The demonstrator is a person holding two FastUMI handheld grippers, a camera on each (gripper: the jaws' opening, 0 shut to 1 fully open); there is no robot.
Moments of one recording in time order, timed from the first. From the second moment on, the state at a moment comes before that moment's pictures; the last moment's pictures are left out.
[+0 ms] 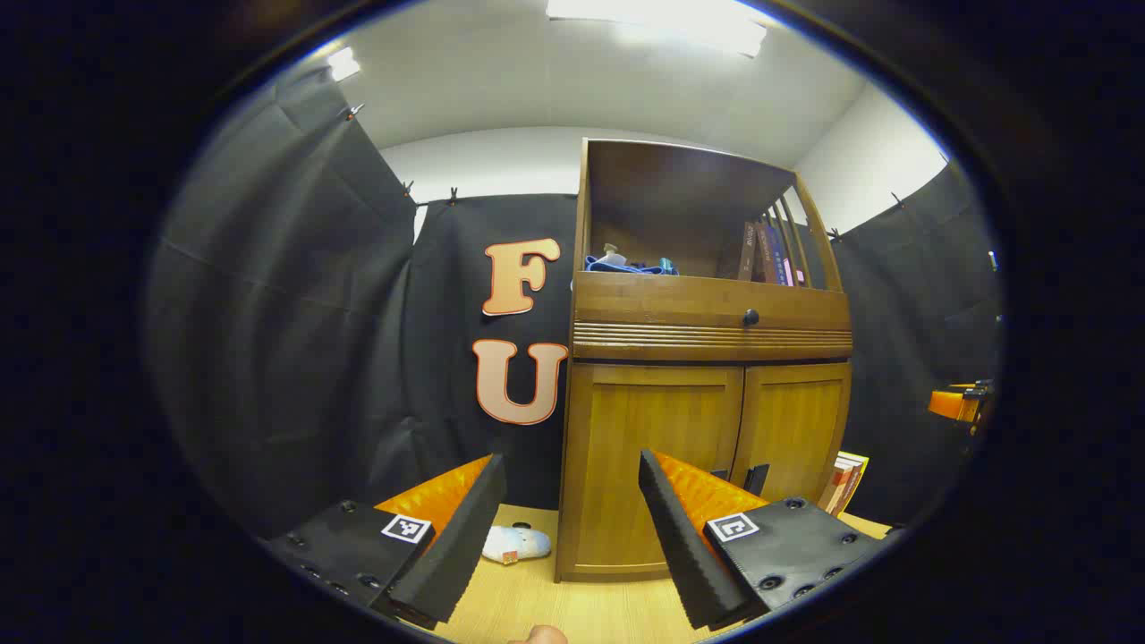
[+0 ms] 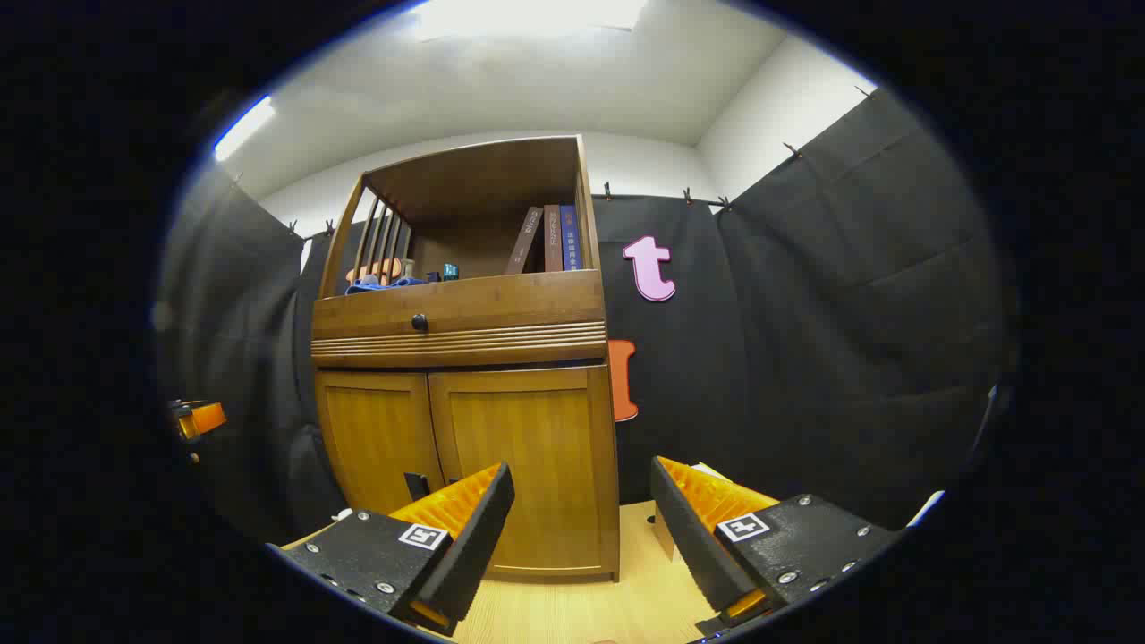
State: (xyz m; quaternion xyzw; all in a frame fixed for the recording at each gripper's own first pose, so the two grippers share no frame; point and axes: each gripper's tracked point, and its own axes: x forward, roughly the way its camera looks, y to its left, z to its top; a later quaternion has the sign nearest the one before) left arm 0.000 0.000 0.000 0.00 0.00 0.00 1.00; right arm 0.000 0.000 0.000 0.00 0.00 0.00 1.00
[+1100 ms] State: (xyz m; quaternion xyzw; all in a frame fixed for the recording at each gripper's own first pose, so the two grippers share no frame) left arm 0.001 -0.007 0.003 0.00 0.00 -0.01 1.00; right arm 0.008 0.008 -0.020 -0.03 0.02 0.02 1.00
